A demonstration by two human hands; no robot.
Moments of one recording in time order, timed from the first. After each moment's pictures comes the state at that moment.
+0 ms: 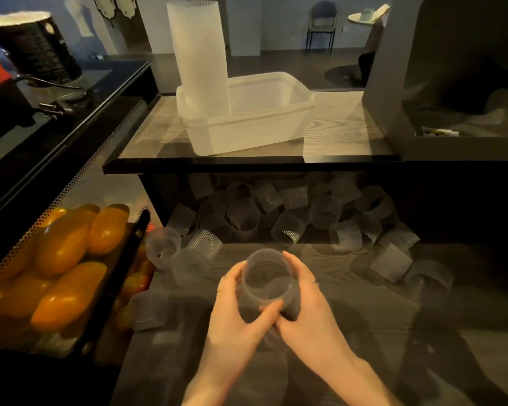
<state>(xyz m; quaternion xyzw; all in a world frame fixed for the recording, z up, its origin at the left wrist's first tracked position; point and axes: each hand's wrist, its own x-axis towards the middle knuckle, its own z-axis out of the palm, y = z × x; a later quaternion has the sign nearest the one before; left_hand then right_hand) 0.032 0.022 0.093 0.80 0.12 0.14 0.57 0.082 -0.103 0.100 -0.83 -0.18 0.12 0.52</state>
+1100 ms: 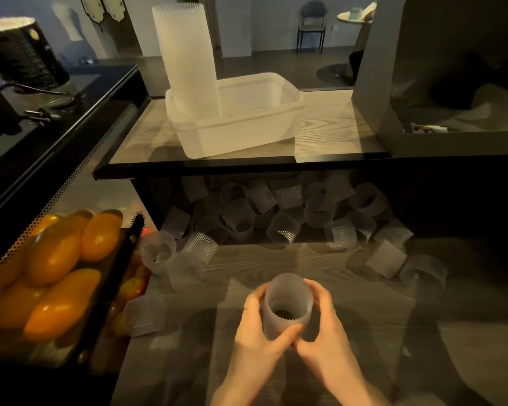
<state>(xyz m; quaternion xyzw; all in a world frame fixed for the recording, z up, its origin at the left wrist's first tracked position) 0.034 -0.008 0.050 0.77 0.13 0.05 0.62 0.072 -0.134 0.050 -0.82 -0.07 0.13 0.55</state>
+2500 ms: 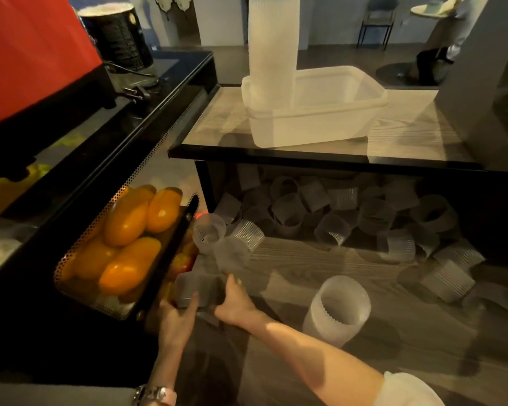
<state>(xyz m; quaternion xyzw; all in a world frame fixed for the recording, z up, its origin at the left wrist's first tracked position) -0.011 0.165 0.002 0.70 0.53 0.11 0.47 0.087 0.083 -0.010 -0.81 -0.22 0.38 0.38</state>
